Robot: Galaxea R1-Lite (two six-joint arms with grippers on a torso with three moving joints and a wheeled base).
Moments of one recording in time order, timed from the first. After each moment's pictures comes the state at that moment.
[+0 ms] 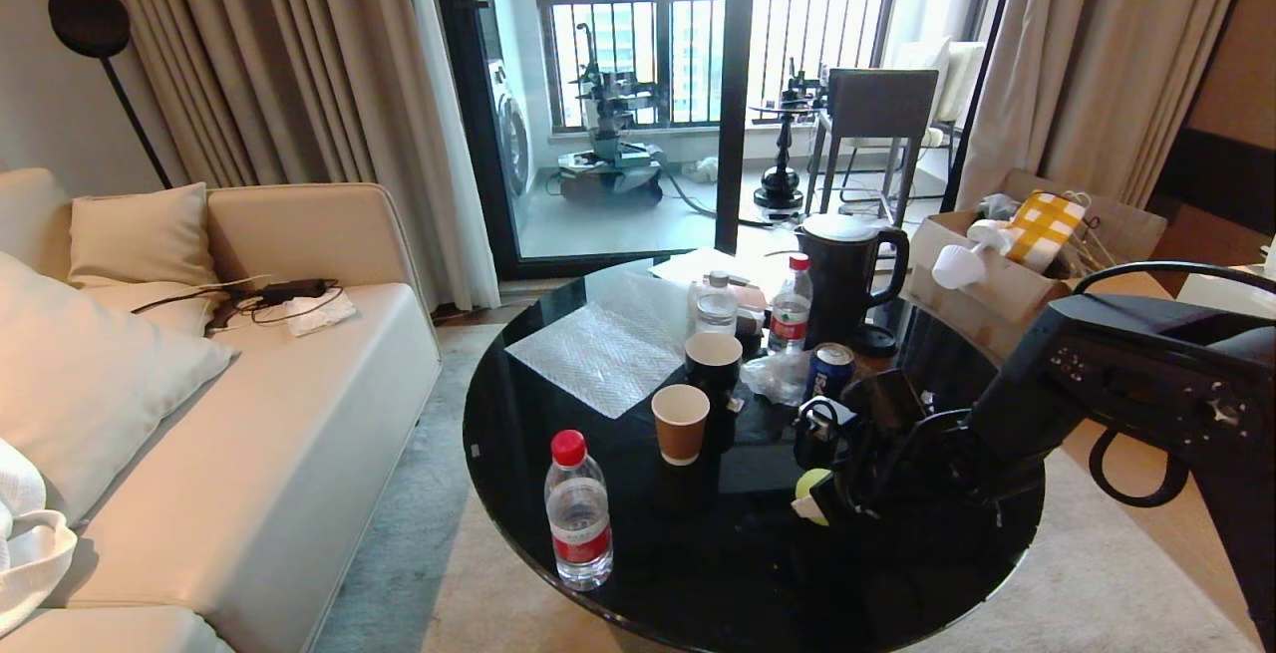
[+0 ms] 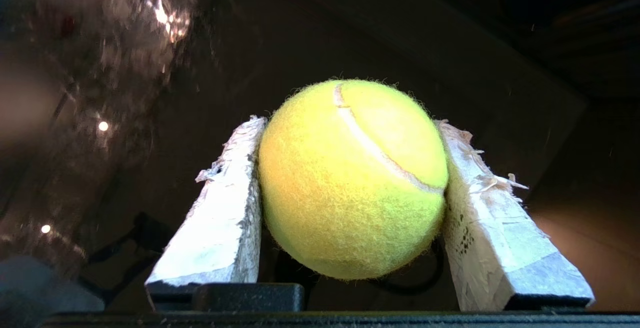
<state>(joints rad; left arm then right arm) 0.00 0.00 0.00 0.01 0.01 -0.01 0.28 2.39 -1.03 -0.43 0.15 -0.30</state>
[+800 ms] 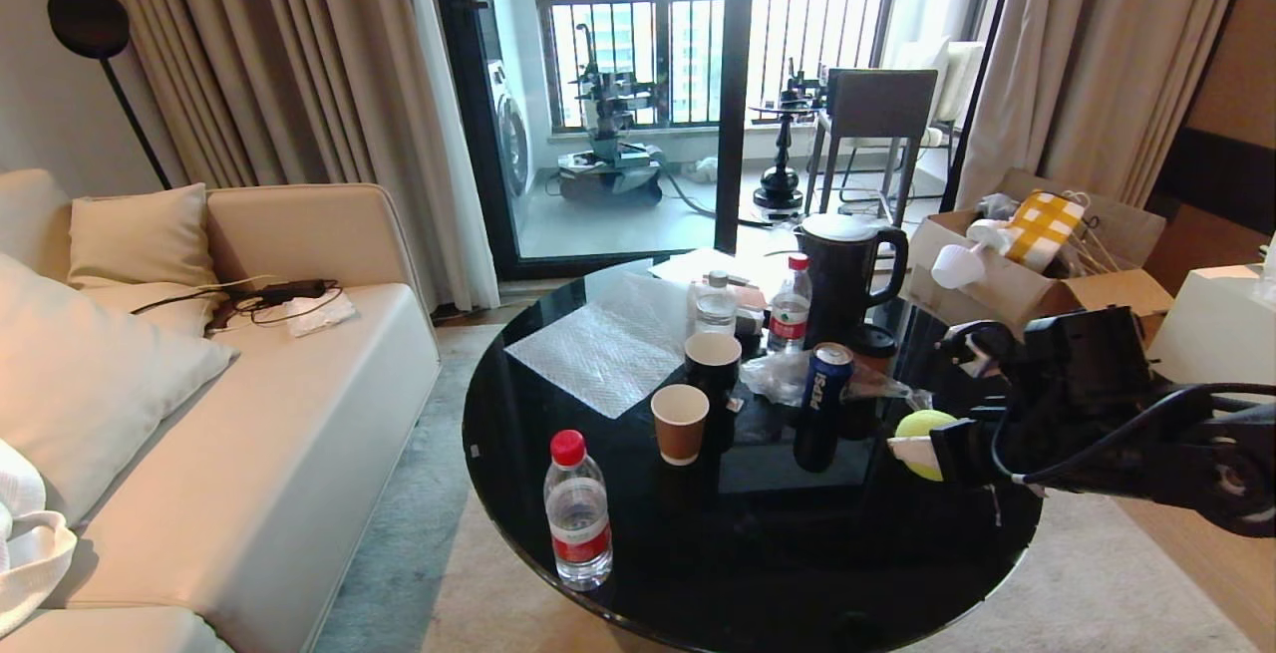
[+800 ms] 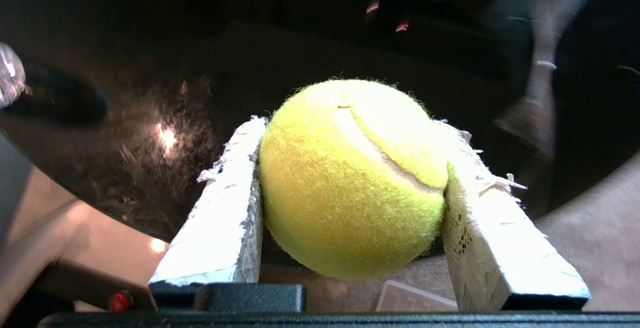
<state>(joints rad) 0.00 0.00 0.00 0.01 0.01 -0.01 0.18 1.78 -0.65 -0.45 0.09 -0.09</state>
